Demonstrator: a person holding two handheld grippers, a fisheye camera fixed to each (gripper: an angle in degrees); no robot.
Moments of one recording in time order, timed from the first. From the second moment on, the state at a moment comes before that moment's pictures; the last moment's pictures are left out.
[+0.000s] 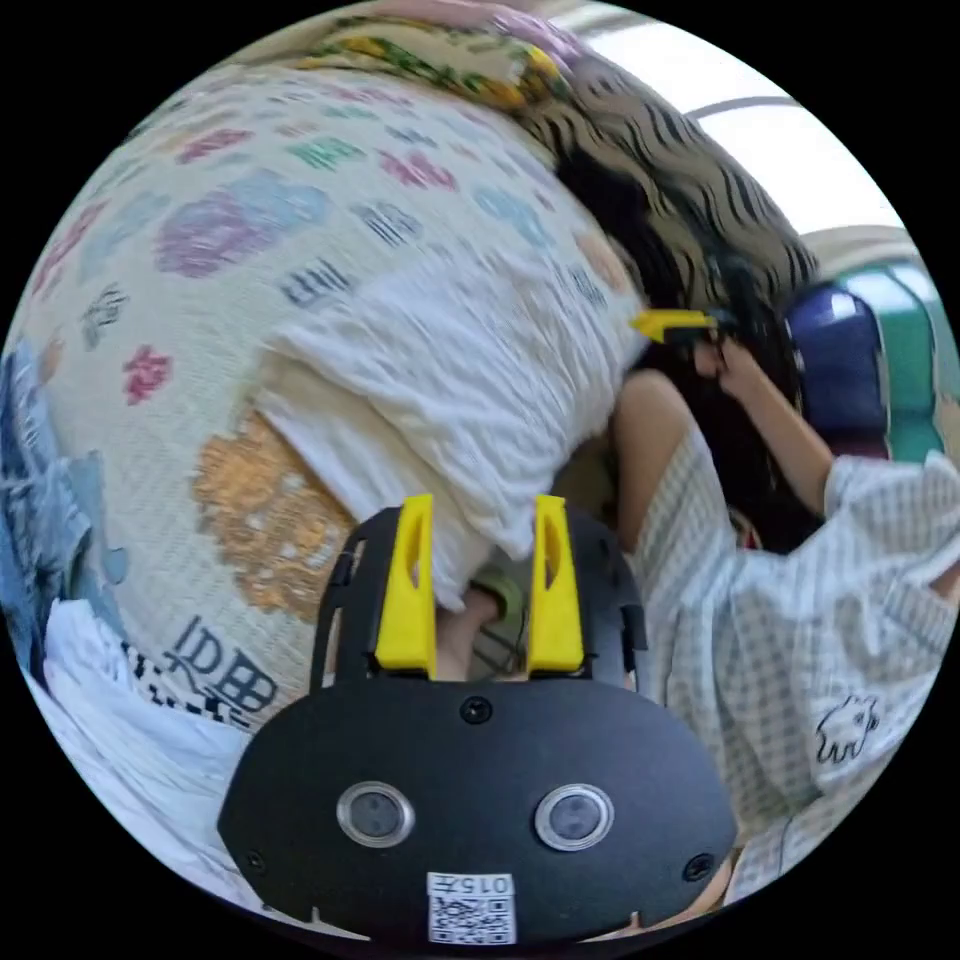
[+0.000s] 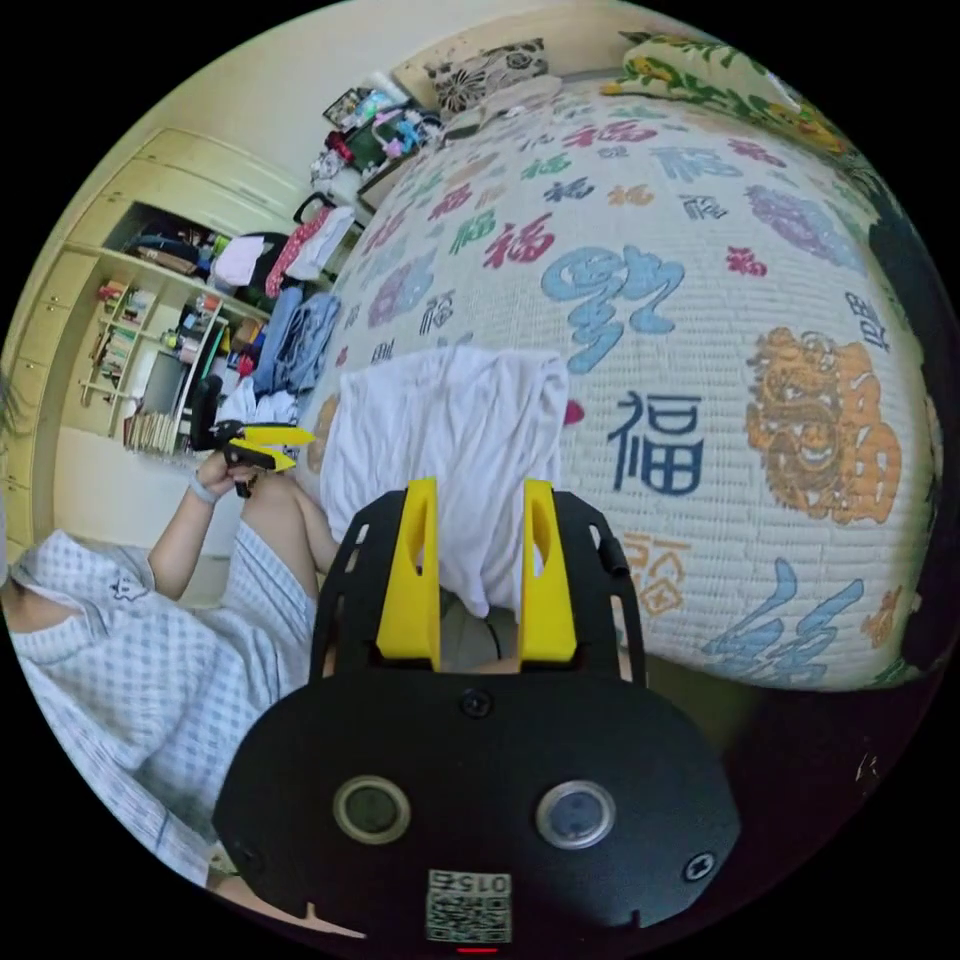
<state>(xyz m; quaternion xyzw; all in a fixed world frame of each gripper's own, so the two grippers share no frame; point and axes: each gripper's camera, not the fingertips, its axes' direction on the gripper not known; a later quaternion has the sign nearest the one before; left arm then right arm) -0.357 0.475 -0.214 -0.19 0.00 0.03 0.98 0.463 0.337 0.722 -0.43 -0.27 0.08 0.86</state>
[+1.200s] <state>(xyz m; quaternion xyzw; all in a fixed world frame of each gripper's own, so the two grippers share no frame) -0.474 0.451 -0.301 -0.05 -0.14 -0.06 0.99 0.354 0.201 0.829 -0.46 -0.14 -0.02 0.88</state>
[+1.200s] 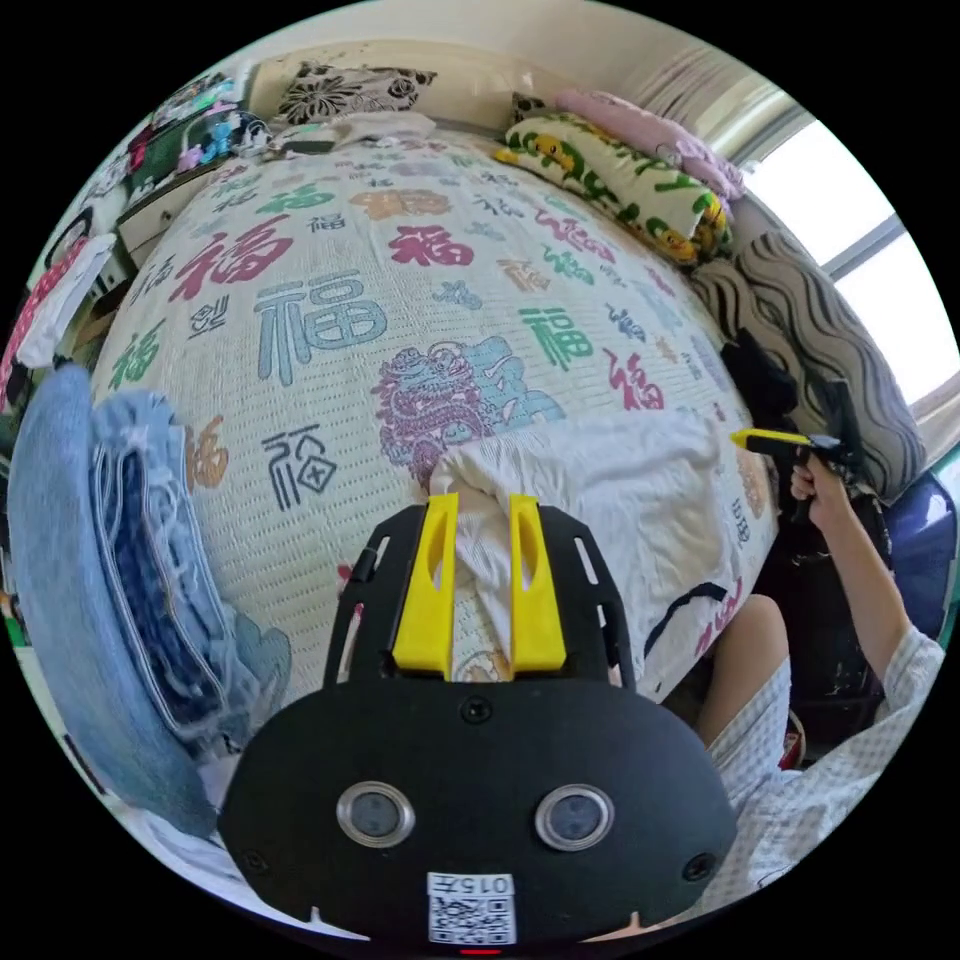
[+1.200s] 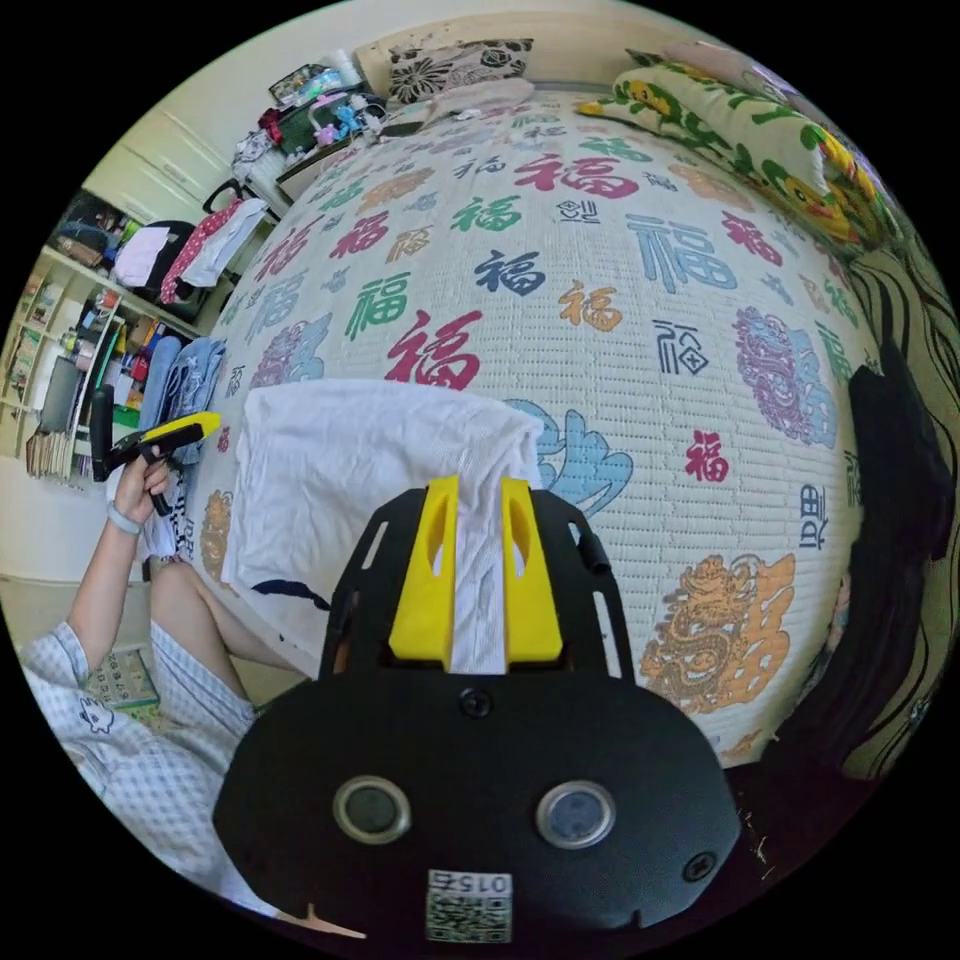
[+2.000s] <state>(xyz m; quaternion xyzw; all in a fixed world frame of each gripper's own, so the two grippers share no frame) -0.416 0.644 -0.296 -0.09 -0.02 -0.06 0.99 0.240 0.239 0.778 -0.59 -0.17 -0.06 0.79</state>
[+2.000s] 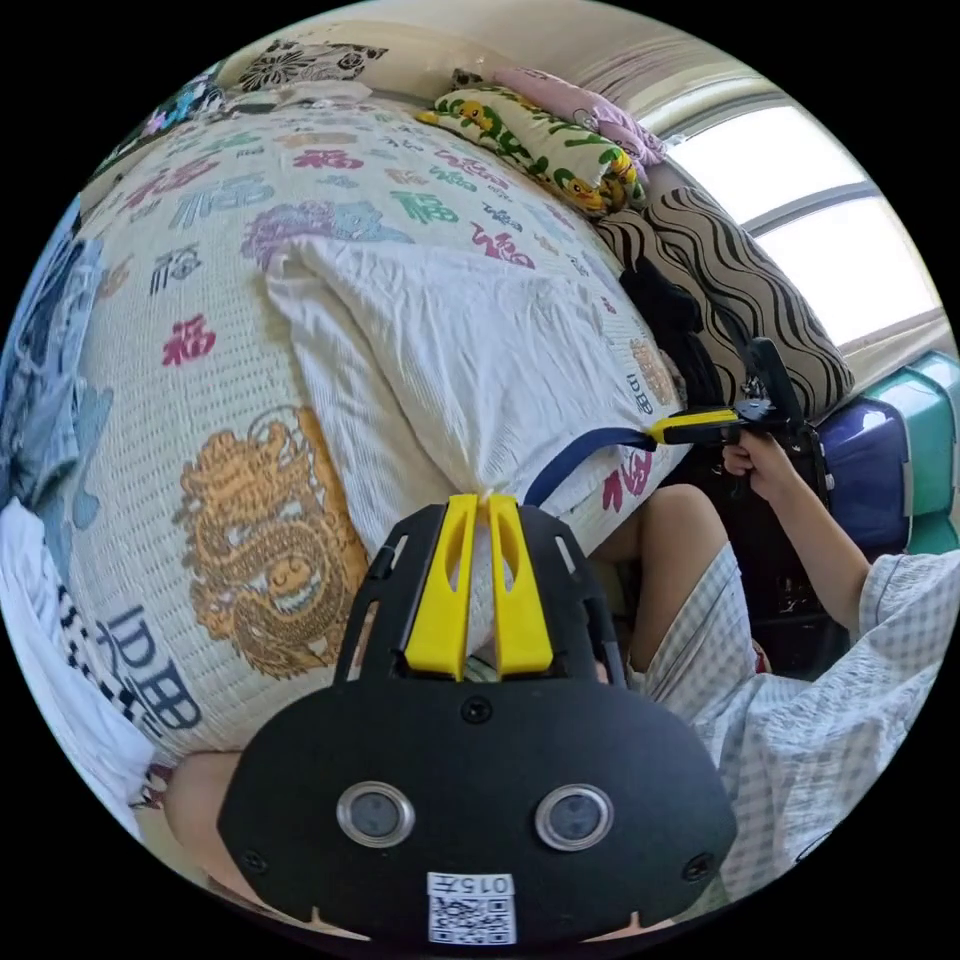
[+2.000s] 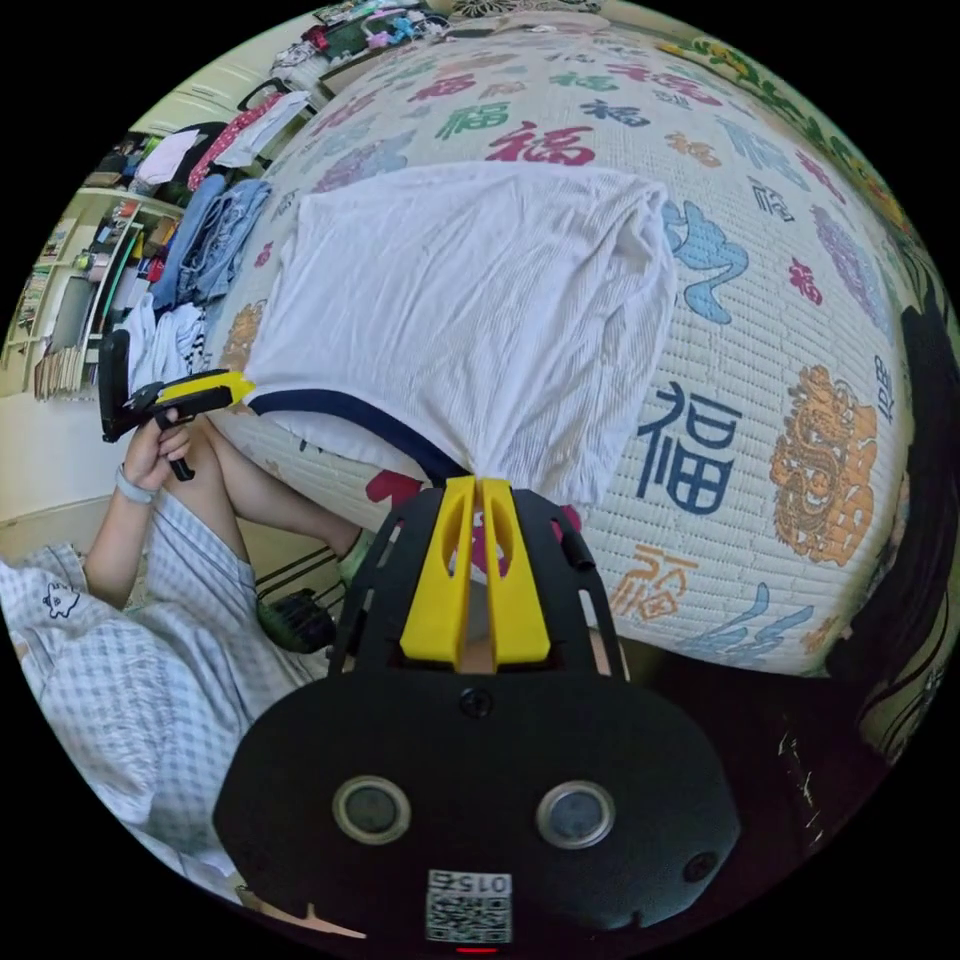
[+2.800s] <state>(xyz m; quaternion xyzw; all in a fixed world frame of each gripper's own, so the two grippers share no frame) -0.455 0.740 -0.288 -0.01 0.00 -0.24 0.97 -0.096 0.114 0.997 -0.54 -0.21 -0.30 0.76</state>
